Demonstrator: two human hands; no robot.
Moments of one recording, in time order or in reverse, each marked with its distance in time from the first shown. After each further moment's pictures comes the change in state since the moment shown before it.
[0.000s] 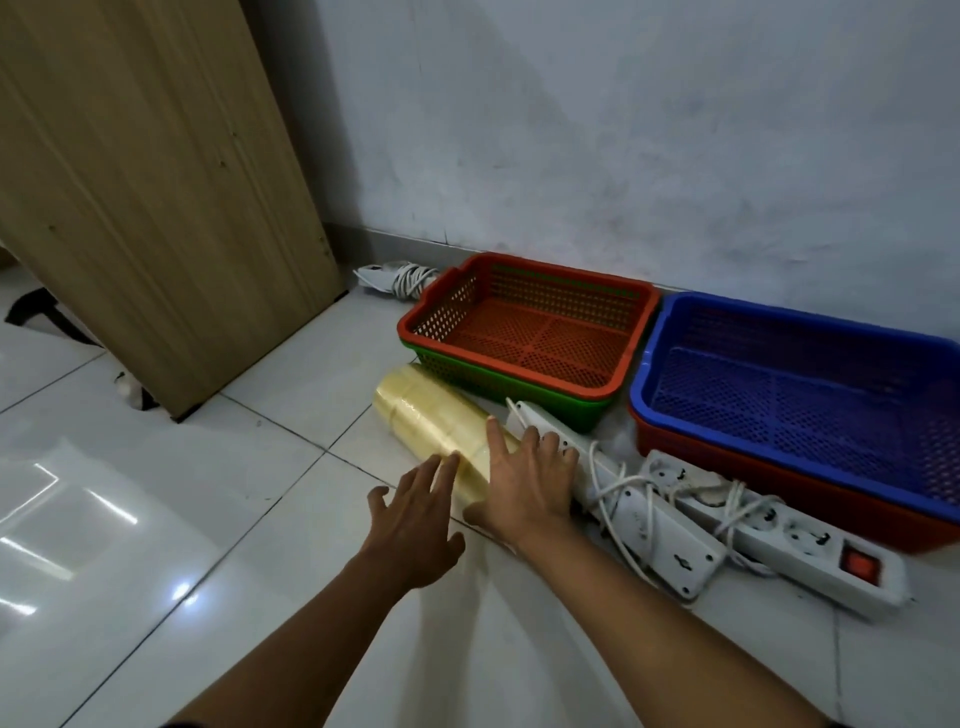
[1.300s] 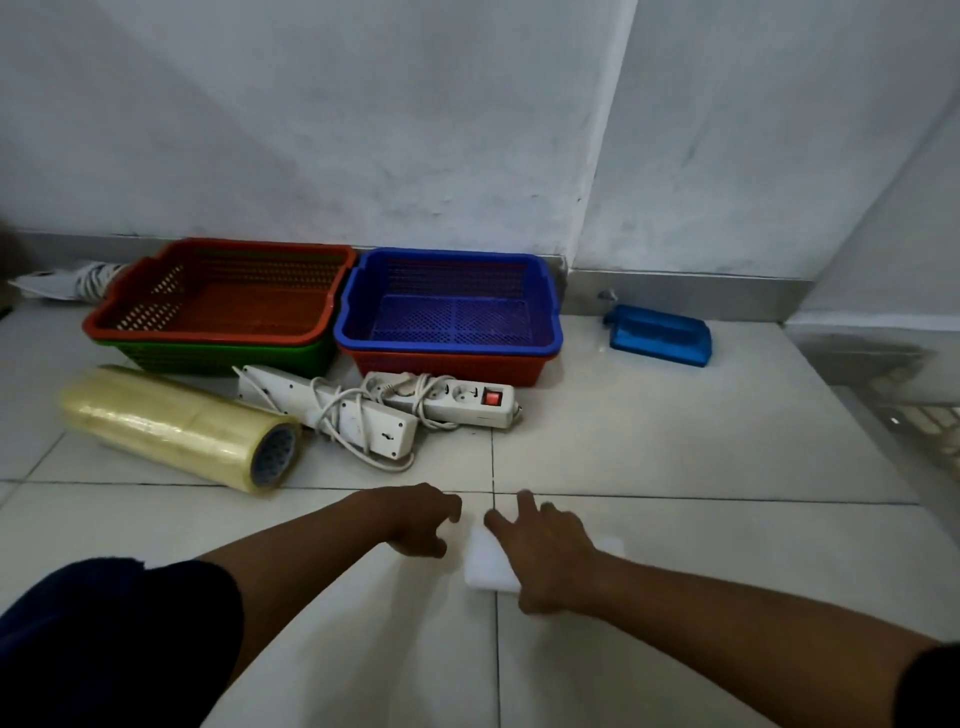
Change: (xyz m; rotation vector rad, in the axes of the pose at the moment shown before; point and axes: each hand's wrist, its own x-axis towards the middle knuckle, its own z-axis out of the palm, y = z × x) left_hand -0.084 0.233 0.015 0.303 -0.547 0.754; right_hand -0.293 0.193 -0.037 -0.065 -0.428 0.158
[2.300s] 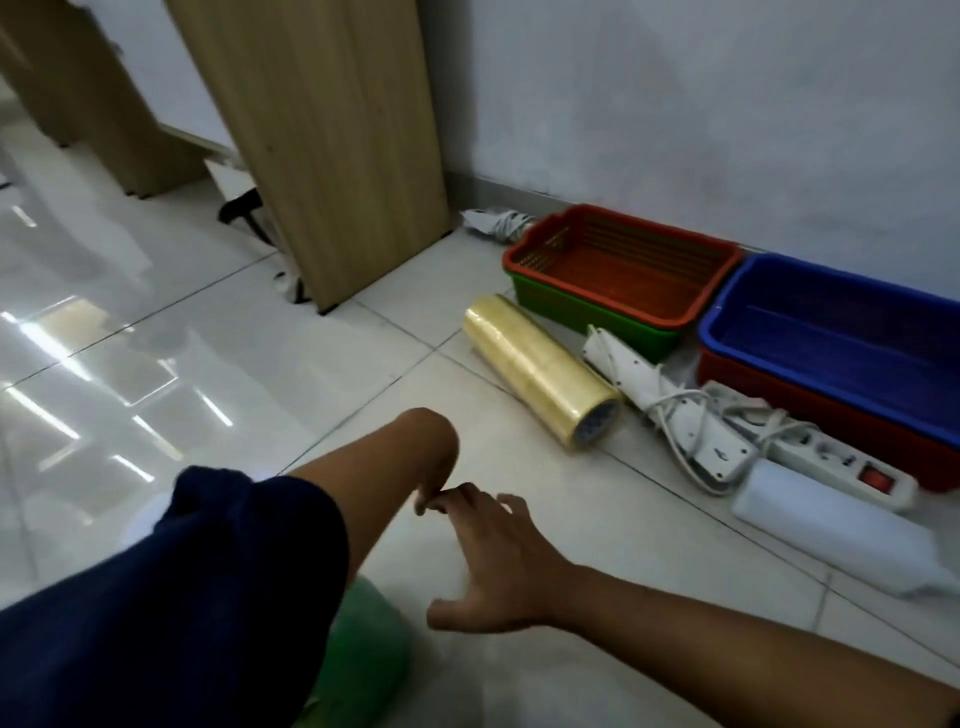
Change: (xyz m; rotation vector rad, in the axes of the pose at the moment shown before) left_hand -0.218 -0.132 0.046 -0.242 -0.464 -0.945; right_hand 0.024 -0.262 -0.035 0.313 0.027 -0.941
